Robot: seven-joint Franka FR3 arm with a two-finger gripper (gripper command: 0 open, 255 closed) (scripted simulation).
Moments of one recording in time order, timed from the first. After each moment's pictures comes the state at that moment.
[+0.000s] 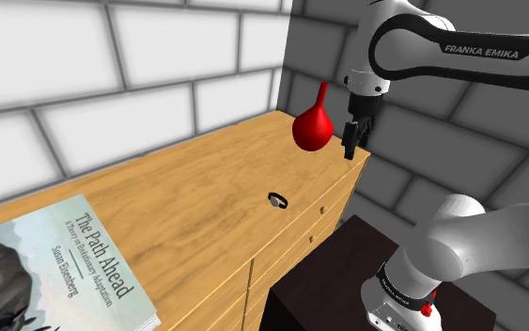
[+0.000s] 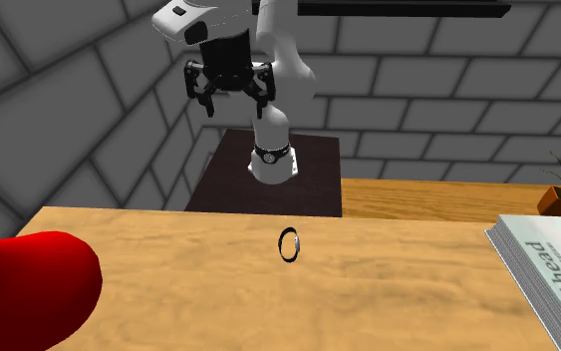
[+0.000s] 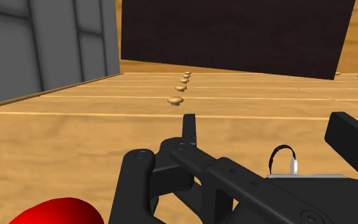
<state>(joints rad) -0.01 -0.79 -0.01 -2.44 -0.06 1.49 -0.14</state>
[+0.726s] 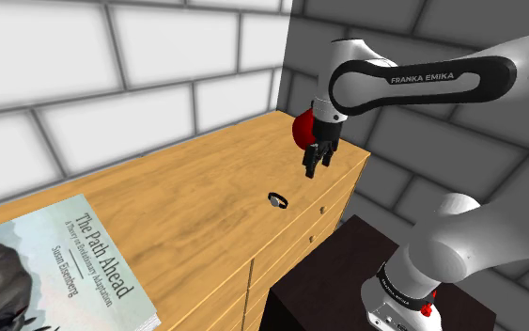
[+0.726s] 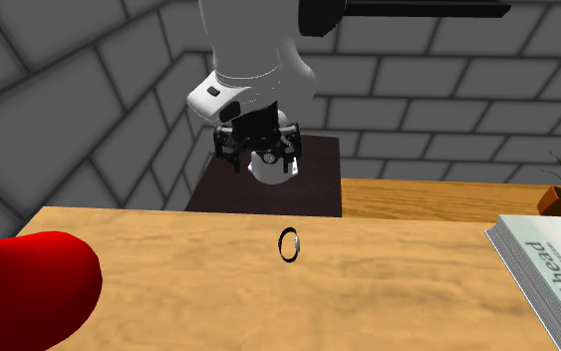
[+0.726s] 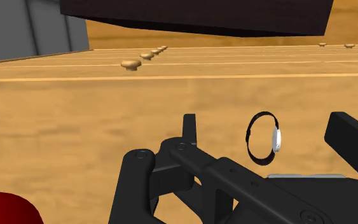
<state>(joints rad) 0.04 -0.63 0.04 -2.56 0.06 1.82 -0.05</state>
